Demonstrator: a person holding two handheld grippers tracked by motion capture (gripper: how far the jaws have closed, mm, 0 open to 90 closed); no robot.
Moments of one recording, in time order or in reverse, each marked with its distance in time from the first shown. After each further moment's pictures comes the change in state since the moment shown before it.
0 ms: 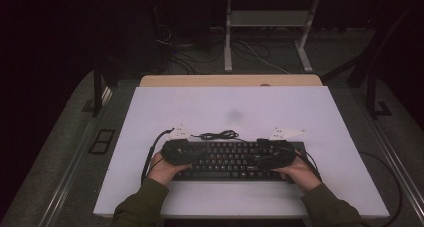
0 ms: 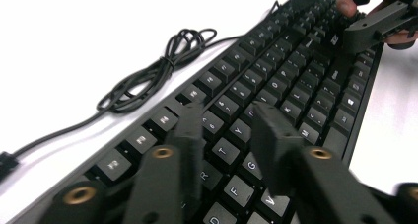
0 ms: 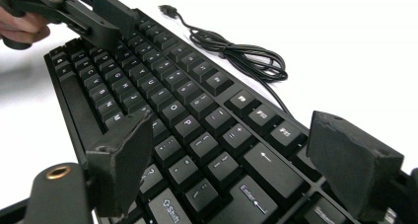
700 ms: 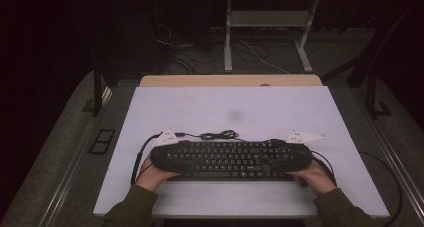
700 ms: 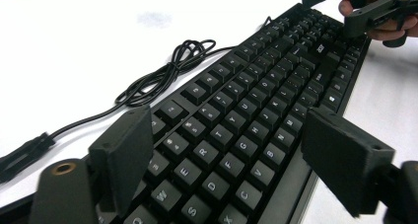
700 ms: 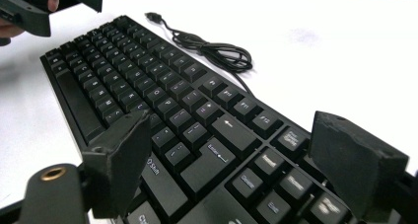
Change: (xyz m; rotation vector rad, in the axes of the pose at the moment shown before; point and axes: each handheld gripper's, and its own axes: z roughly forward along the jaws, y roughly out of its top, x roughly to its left) left arm -0.004 -0.015 -0.031 -0.070 0.023 0.010; right arm -0.011 -0.016 -0.037 -0.055 -0.043 0.016
